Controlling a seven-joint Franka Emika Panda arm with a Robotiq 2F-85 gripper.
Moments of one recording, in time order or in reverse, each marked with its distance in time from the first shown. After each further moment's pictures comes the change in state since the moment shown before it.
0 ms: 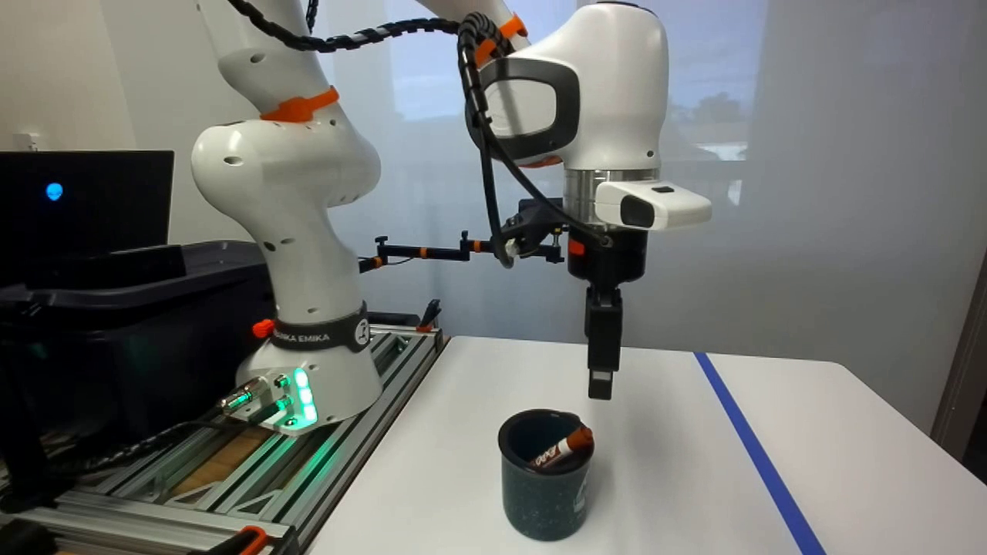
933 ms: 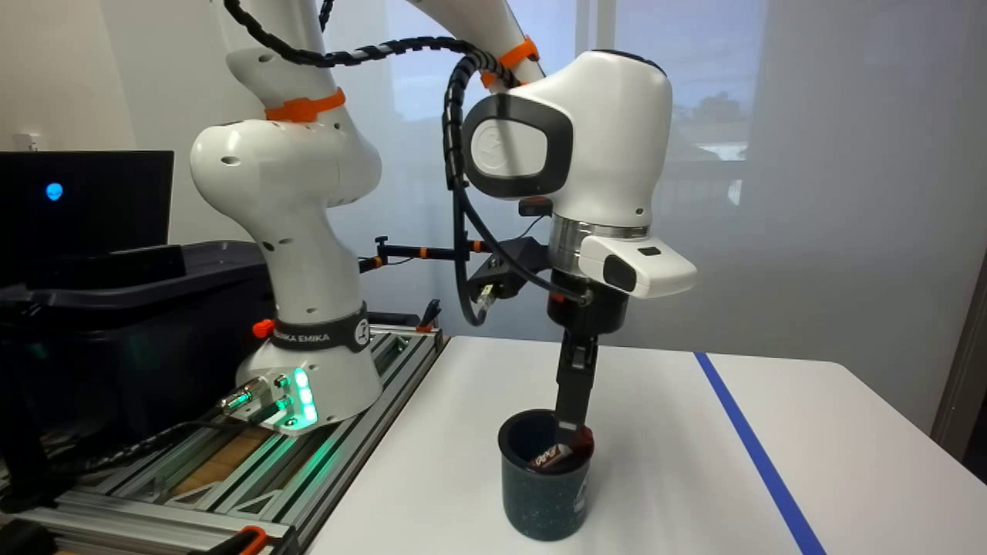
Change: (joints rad) arm -0.024 0.106 -0.046 0.002 0.000 -0.005 -0.053
